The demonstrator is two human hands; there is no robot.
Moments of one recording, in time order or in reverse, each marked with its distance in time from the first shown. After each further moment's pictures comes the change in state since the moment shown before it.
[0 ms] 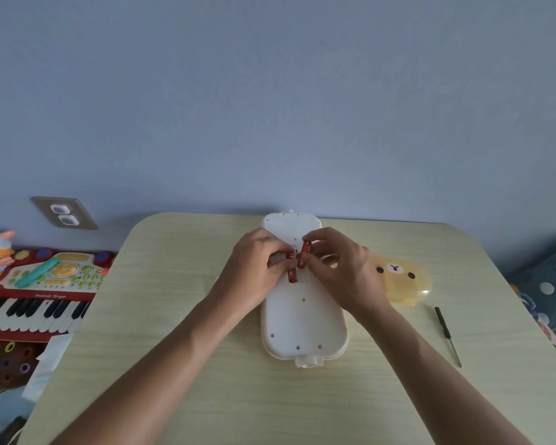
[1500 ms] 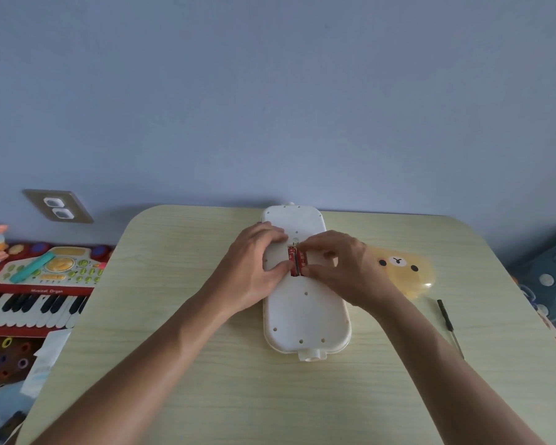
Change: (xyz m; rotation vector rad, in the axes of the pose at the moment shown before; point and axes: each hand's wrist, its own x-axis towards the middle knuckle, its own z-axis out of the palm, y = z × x) left_hand -0.008 -0.017 -0.003 0.005 -0.095 0.010; right_hand 0.005 -0.003 -0.009 -0.076 -0.276 0.114
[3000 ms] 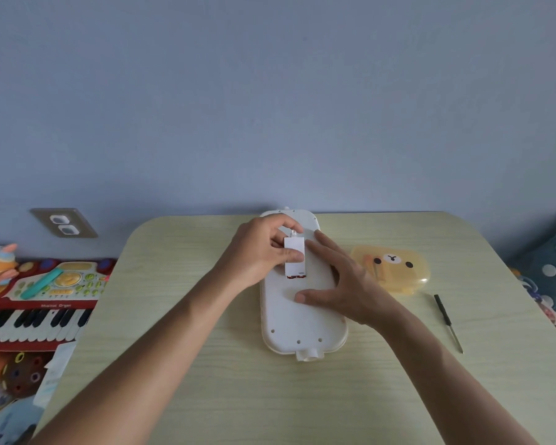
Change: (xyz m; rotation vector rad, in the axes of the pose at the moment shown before) left_hand 0.030 0.027 -0.012 -0.351 -0.154 -0.170; right_hand -0.021 0.024 0.006 0.177 -0.150 0.113
